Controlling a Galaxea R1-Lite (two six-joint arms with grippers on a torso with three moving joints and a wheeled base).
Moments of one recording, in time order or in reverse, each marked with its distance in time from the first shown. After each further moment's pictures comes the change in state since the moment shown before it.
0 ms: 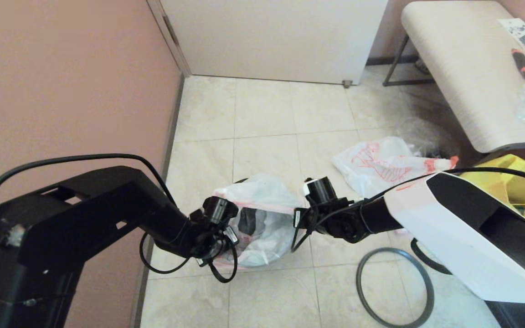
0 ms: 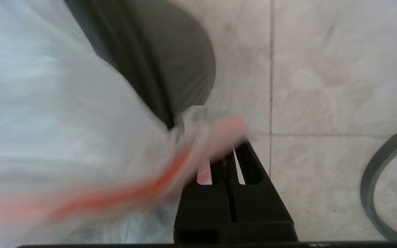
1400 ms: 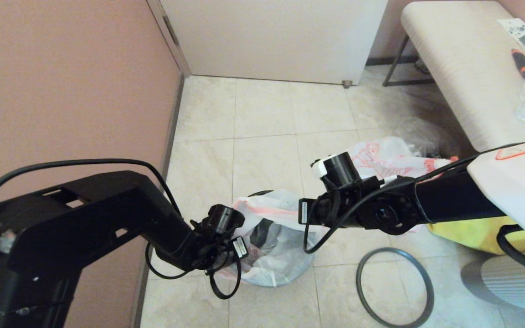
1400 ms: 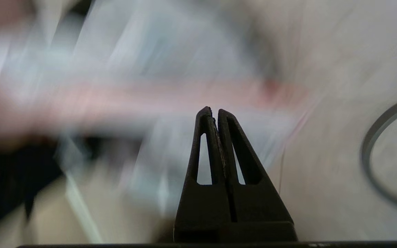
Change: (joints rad) left arm -0.055 -0.026 0.094 -0.074 -0.096 0.105; right arm 0.063 -0.338 0.231 0.148 0.135 0.001
